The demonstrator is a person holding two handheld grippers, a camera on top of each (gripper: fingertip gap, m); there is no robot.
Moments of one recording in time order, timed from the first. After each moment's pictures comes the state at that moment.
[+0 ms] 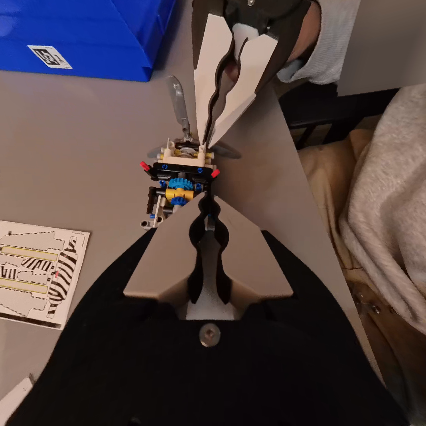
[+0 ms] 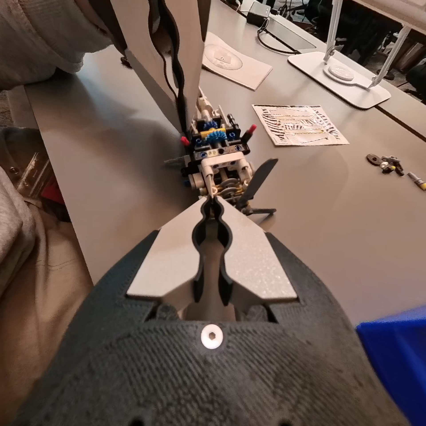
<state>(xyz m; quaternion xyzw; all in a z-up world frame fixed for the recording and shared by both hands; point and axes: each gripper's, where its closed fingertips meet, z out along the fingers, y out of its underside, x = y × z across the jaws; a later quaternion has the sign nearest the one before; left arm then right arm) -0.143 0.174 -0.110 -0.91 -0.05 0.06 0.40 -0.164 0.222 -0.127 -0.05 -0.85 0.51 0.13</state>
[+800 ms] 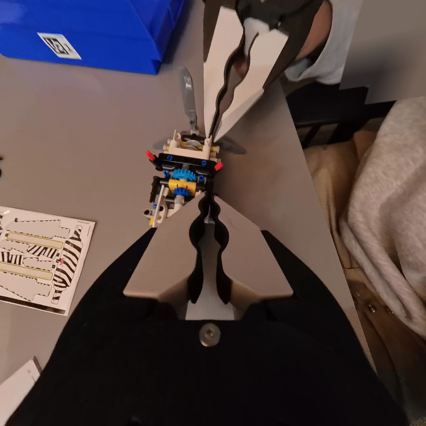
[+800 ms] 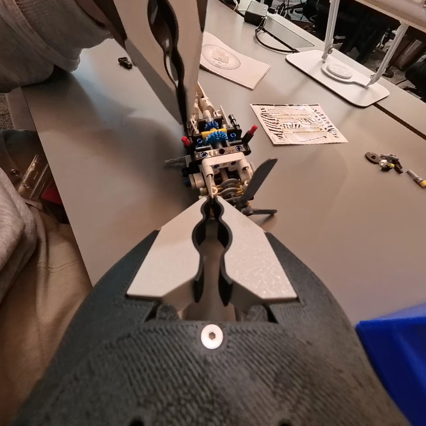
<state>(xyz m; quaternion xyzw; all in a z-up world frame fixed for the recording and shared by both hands) -0.147 0.167 -0.109 -0.92 -0.07 0.06 0.39 -0.166 0.222 -0.127 -0.06 -0.85 0.51 0.13</state>
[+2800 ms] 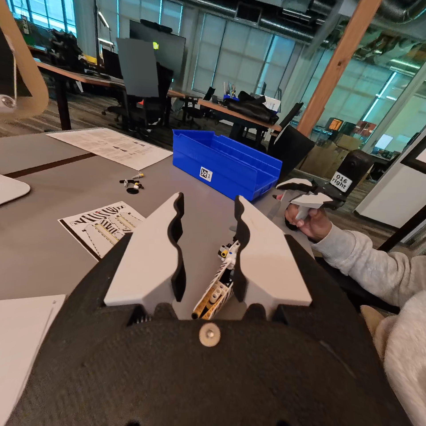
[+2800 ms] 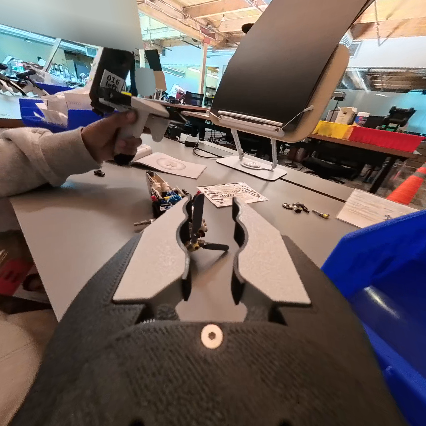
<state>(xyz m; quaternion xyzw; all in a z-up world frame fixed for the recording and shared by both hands) -0.222 0.071 -0.020 -0.64 -0.30 0.11 0.69 -0.190 0.259 -0.056 -0.12 -0.68 0.68 0.22</state>
